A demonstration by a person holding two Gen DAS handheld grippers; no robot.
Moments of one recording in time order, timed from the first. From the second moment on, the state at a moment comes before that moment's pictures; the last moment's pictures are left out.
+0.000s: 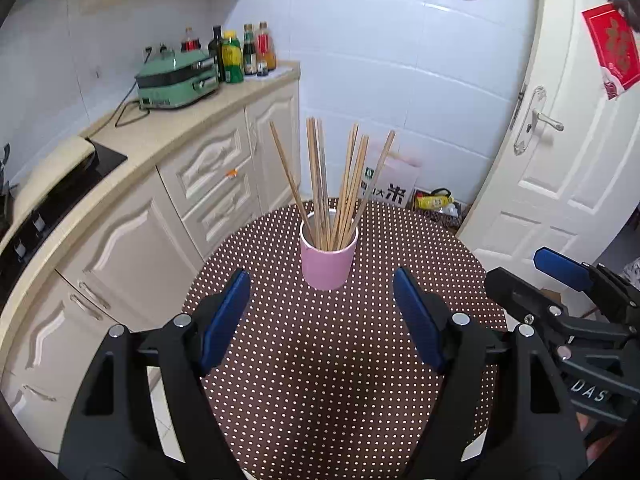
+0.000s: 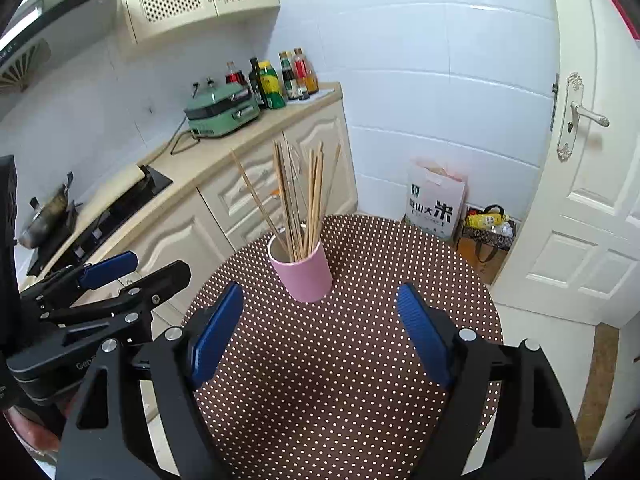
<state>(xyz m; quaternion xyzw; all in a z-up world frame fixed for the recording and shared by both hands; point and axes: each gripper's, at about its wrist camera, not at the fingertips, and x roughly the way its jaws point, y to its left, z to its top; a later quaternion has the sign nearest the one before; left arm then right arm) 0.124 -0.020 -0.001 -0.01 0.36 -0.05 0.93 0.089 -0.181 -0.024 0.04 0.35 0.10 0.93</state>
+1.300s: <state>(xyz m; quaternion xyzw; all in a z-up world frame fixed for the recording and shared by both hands) 0.077 -0.008 0.029 -0.01 0.31 -0.04 0.95 0.046 -0.183 -0.002 0.04 0.30 0.09 0.95</state>
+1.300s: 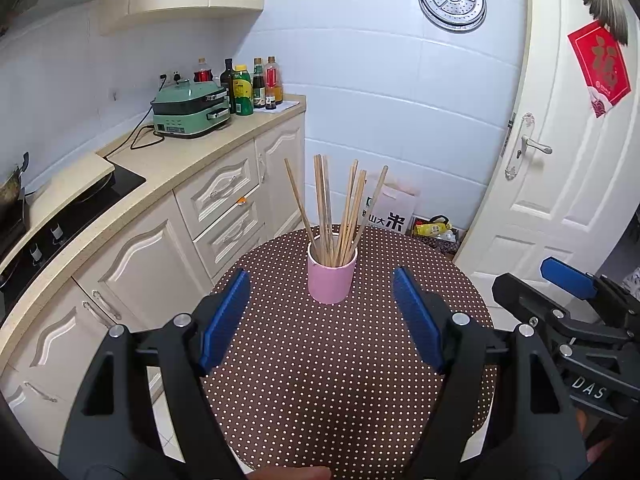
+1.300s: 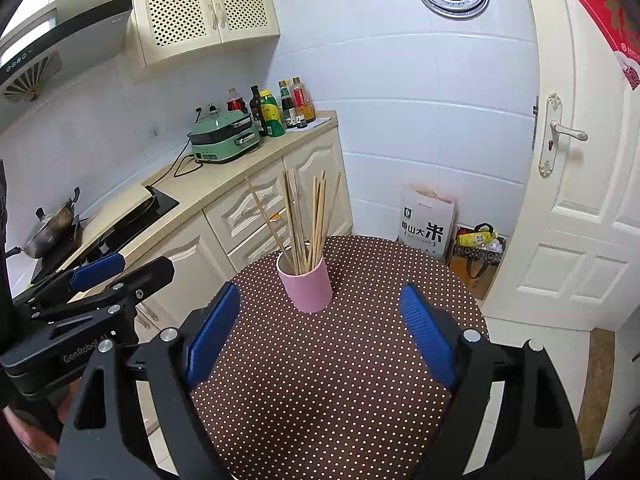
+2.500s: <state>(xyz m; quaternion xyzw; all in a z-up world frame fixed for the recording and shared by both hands) 0.086 -0.006 0.029 -0.01 0.31 -0.05 0.95 0.051 -0.182 0.001 0.04 0.29 0.09 0.95</state>
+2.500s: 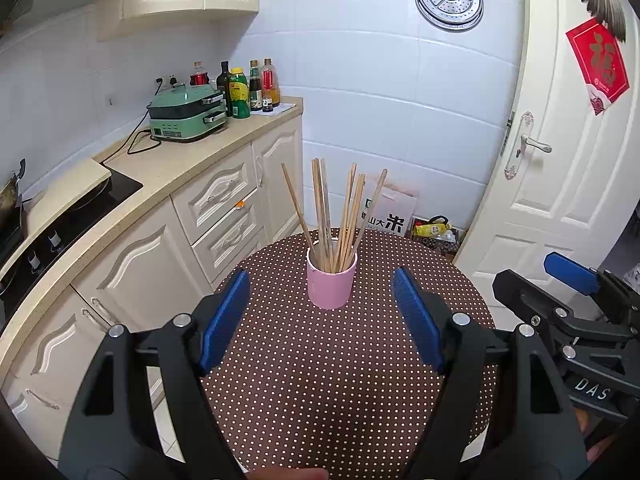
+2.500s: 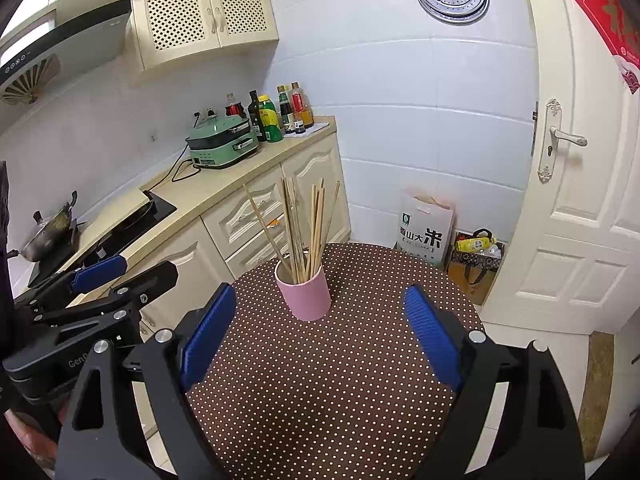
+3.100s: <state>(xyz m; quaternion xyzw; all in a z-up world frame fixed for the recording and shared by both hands) 0.087 -0.004 0.029 -0.01 0.31 -0.05 0.95 0.056 -0.183 -0.001 0.03 0.30 0.09 0.95</state>
